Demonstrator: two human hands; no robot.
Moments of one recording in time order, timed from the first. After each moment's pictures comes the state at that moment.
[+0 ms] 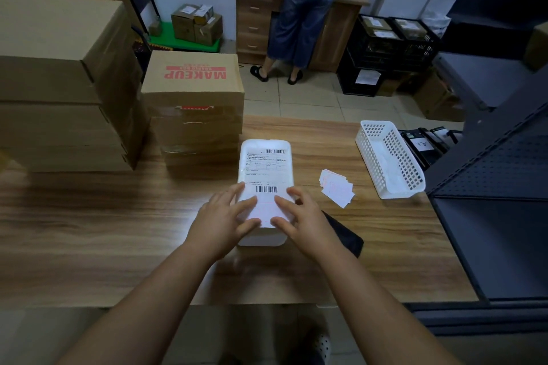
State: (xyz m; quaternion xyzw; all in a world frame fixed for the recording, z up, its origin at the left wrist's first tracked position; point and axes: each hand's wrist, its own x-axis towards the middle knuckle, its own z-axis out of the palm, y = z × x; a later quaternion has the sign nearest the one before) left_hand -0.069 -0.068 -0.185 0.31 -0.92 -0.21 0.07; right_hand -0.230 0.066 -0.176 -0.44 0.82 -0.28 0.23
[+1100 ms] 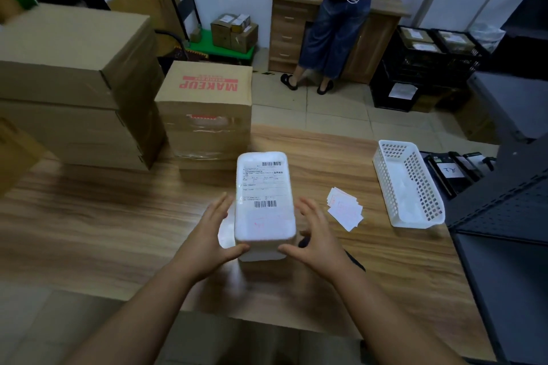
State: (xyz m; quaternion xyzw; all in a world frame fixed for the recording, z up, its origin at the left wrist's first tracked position) left_hand -0.058 -0.055 -0.204 0.39 -0.83 -0.38 0.16; right_hand -0.288 0.080 -0.193 -0.51 0.75 -0.32 0.27
